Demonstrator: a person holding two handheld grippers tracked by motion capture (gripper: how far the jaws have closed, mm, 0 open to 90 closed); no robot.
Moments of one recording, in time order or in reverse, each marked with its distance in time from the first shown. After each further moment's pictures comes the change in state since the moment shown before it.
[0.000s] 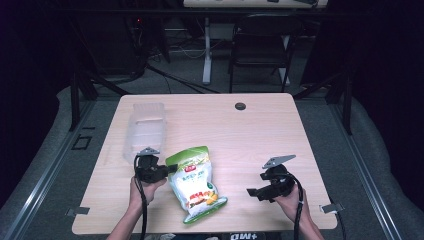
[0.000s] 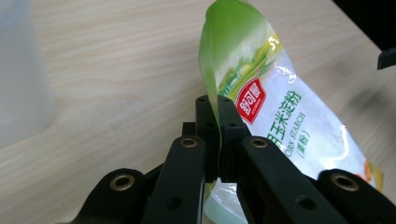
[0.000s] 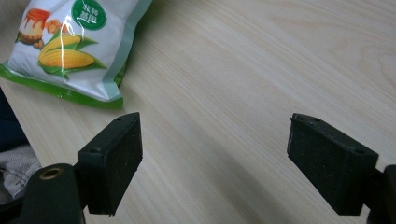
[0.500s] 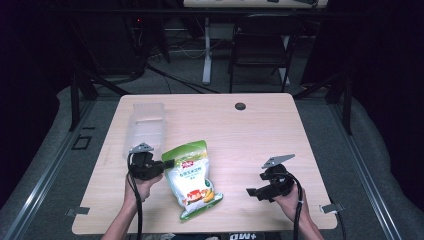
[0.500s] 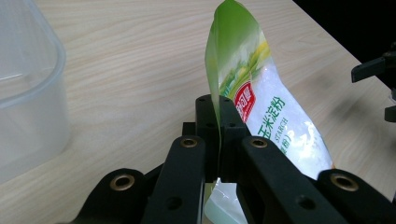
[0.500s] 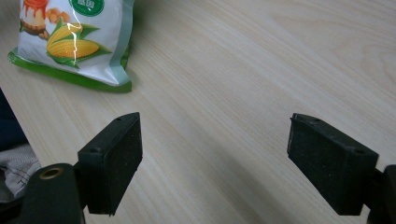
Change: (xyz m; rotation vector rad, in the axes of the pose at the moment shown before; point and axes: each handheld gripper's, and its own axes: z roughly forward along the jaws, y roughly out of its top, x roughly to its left) left arm -0.002 0.011 -0.016 -0.044 -0.024 0.044; right arm -0.001 0.001 0.001 0.005 0.000 0.001
